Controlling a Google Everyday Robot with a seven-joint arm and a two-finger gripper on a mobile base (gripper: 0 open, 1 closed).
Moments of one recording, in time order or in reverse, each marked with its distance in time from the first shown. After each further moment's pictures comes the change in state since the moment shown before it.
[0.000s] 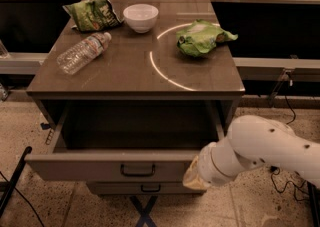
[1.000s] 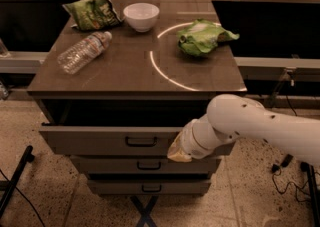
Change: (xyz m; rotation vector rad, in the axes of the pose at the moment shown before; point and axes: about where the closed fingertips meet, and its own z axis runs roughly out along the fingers) arm -0.049 -0.069 0.022 0.055 -0.065 -0.002
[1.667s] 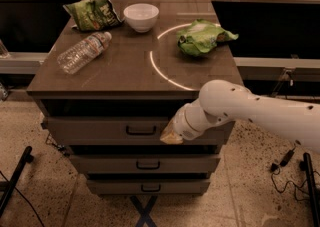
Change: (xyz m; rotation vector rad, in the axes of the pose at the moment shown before) arm -0.025 -0.059 0.012 0.051 -0.046 0.021
